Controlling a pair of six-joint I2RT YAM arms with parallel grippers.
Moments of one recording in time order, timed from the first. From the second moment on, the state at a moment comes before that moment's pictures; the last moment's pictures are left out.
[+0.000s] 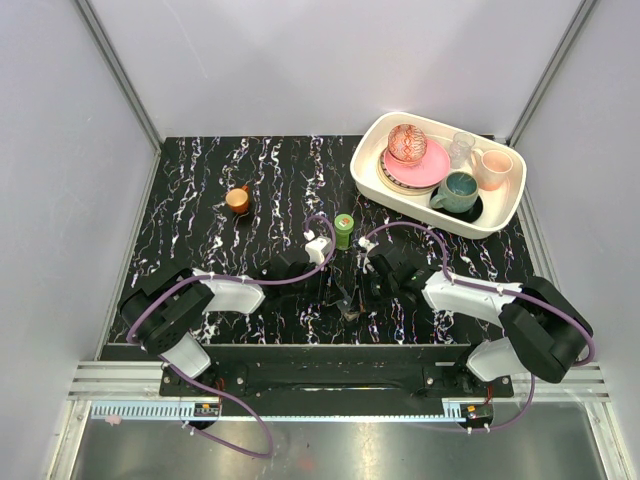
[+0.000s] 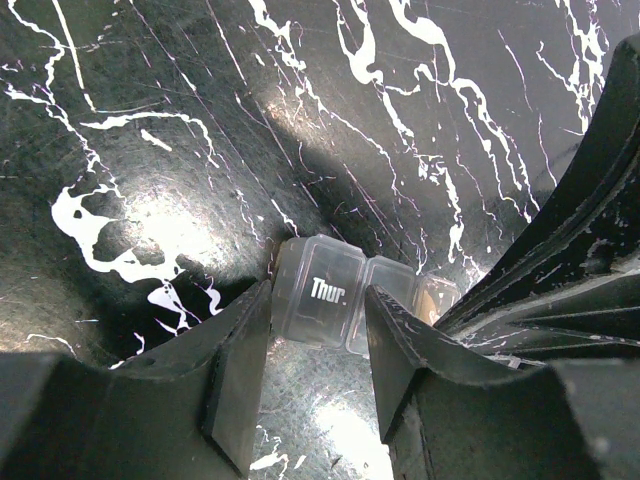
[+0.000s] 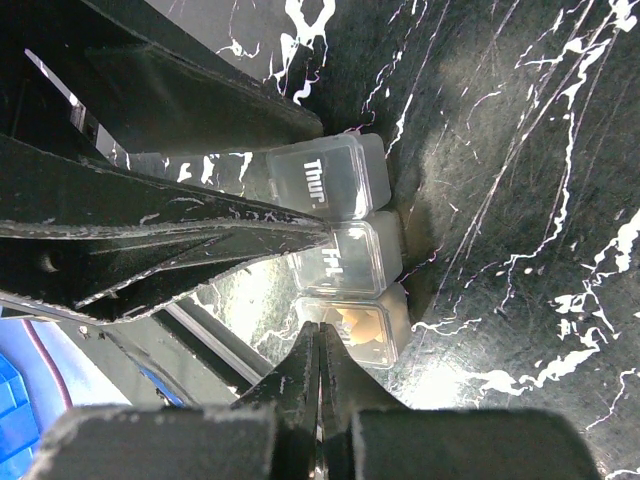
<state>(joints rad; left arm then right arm) -0.81 1.60 0.56 0.42 0.27 -0.51 0.76 1.40 0.63 -0.13 -0.31 0.65</state>
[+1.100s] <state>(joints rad) -0.81 1.60 0.56 0.42 0.27 -0.51 0.83 1.42 0.68 -0.21 -0.17 0.65</state>
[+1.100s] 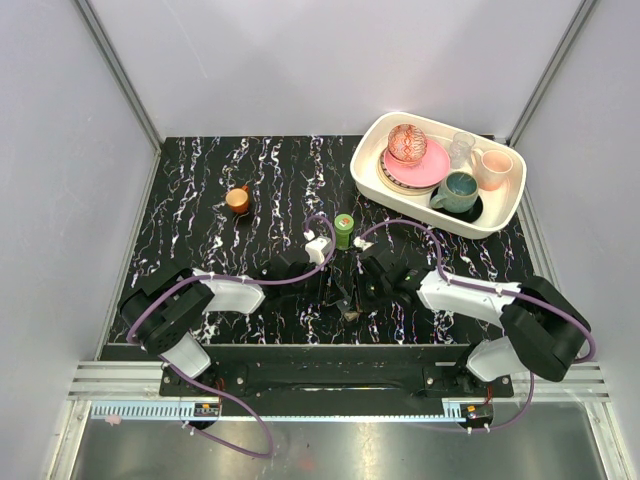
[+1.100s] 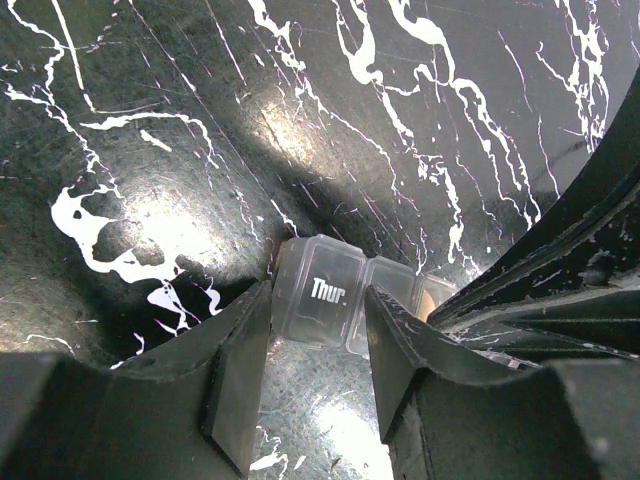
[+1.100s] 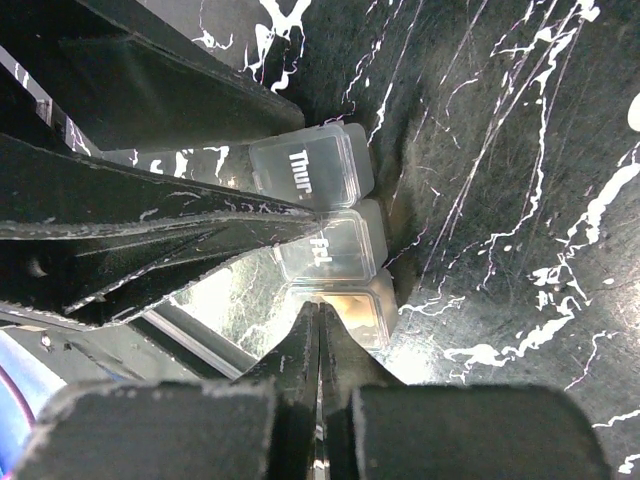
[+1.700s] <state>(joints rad) -0.82 1.60 0.56 0.42 0.26 -0.52 0.83 1.13 0.61 -0.25 -0.07 0.64</state>
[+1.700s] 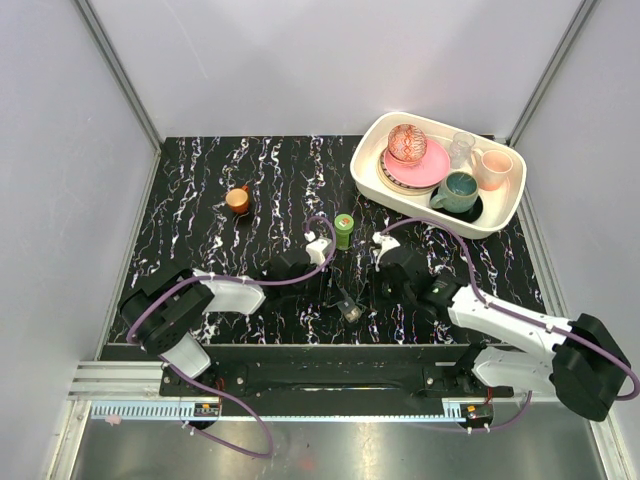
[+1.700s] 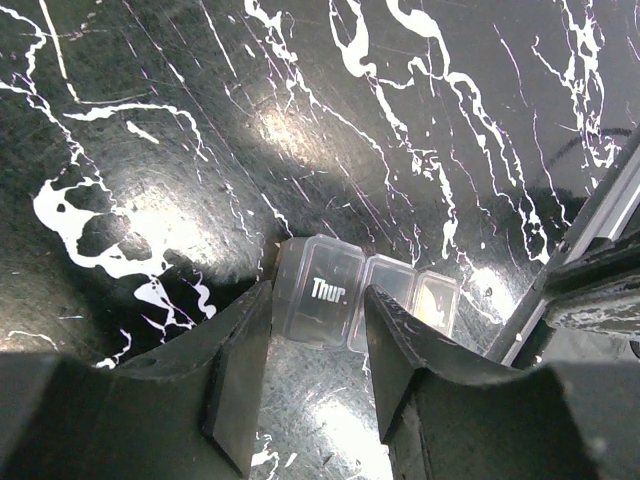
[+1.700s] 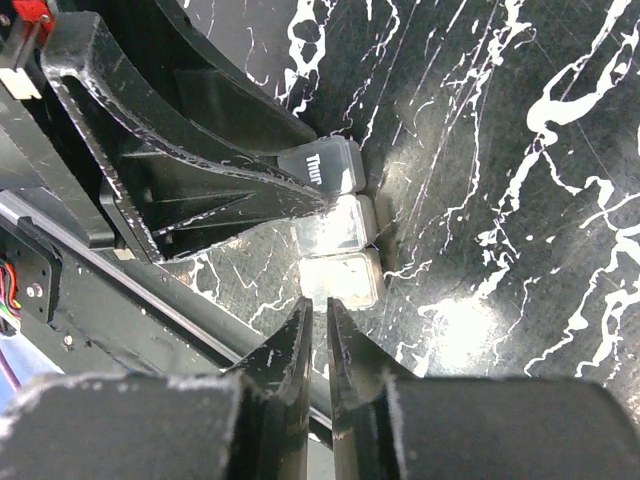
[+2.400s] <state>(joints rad) -0.88 1.54 0.51 0.38 0.16 -0.62 0.83 1.15 0.56 -0.26 -0.04 0.76</state>
